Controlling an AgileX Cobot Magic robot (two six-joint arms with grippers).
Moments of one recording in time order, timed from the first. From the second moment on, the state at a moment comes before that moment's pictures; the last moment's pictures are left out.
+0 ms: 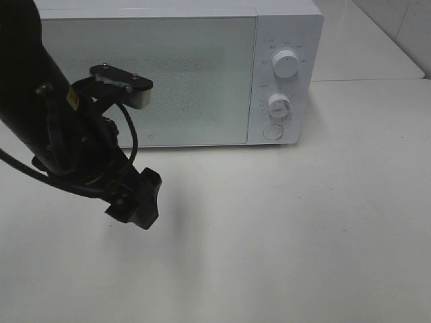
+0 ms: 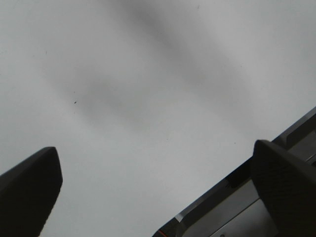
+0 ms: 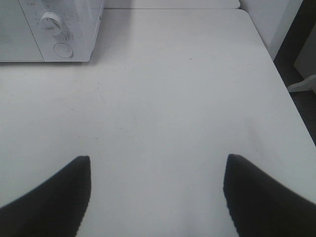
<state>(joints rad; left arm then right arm) -0.70 1.61 -1.04 -0.07 0.84 0.01 0.04 0.00 -0.51 -0.07 1.04 0.04</state>
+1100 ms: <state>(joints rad) -0.02 1.28 -1.04 -0.06 1.17 0.05 0.04 0.00 -0.51 -0.07 1.04 0.04</state>
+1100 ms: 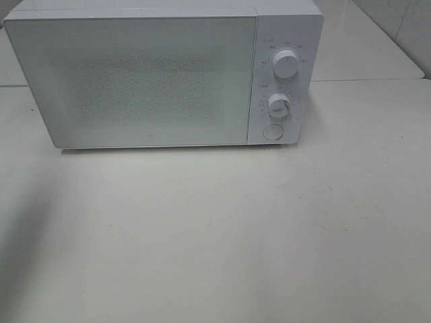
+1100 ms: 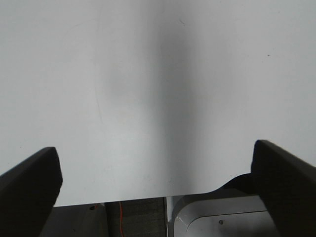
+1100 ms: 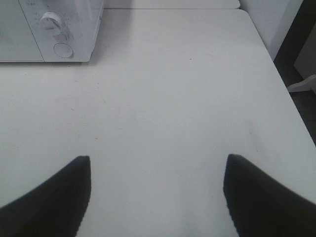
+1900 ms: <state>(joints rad) 0.00 0.62 -0.62 -0.06 1.07 0.07 0.04 0.00 -0.51 -0.07 1.04 0.04</state>
